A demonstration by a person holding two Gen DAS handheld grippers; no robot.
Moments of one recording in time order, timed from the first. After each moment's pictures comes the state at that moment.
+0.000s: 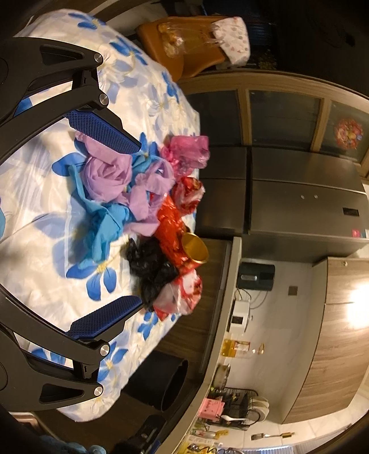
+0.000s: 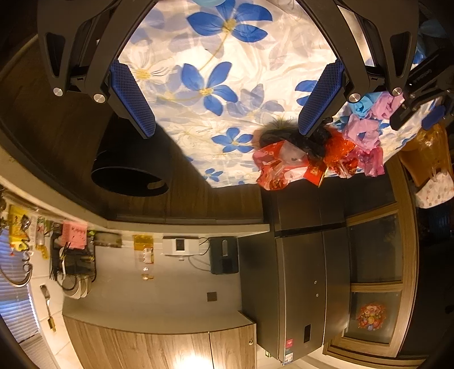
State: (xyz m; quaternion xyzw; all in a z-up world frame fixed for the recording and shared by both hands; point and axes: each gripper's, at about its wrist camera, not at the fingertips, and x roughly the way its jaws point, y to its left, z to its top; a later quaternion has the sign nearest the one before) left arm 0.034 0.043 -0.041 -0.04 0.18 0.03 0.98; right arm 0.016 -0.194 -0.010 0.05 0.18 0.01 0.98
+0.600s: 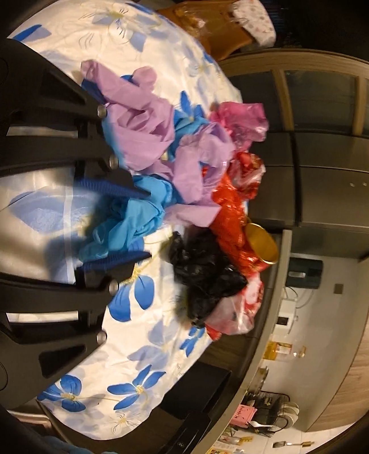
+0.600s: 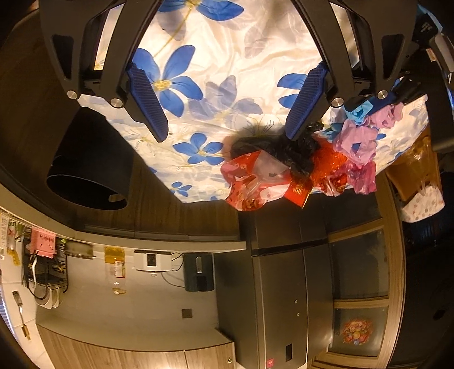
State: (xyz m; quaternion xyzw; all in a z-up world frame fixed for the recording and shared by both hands) left arm 0.101 0.036 -0.101 -0.03 0.29 0.01 0.96; right arm 0.070 -0.163 -0.040 0.03 0.21 0.07 0.97
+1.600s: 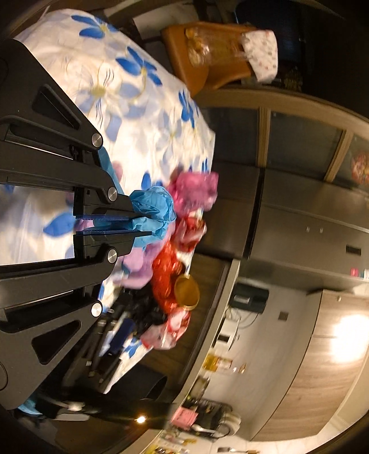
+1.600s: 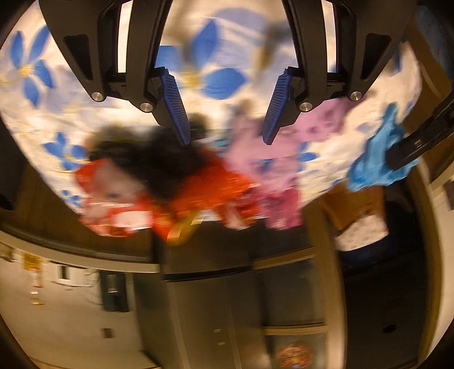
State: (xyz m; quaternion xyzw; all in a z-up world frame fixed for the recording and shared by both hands) left arm 0.024 0.129 -0.040 -0.11 0.18 0.06 0.98; right arm 0.104 -0.031 -0.069 0.02 0.25 0.29 0.92
